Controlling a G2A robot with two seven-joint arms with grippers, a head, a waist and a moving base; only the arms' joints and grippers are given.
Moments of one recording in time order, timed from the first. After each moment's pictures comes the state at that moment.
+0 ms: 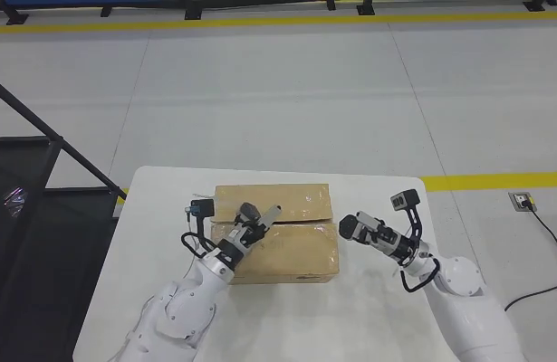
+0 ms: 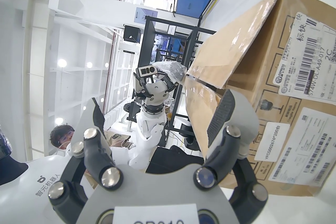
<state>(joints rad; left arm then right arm) 1.10 -1.25 -1.15 -1.68 0.37 -0.15 -0.13 -0.90 -1.19 1.32 -1.18 0.48 -0.51 1.00</state>
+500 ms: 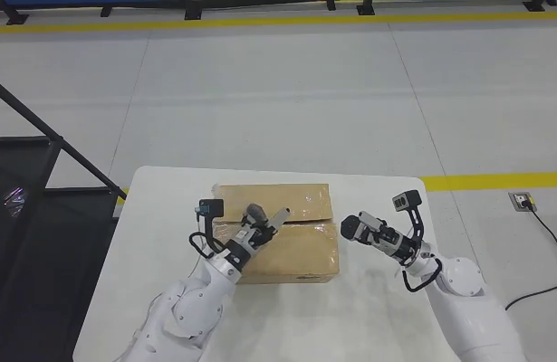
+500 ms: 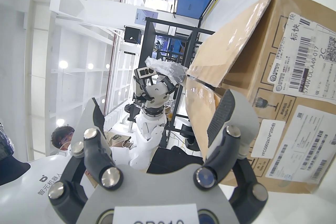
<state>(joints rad) 1.08 -1.26 -1.13 -1.68 0.42 -0.13 -0.14 -0.89 -1.18 1.32 -1.16 0.49 -0.51 1.01</state>
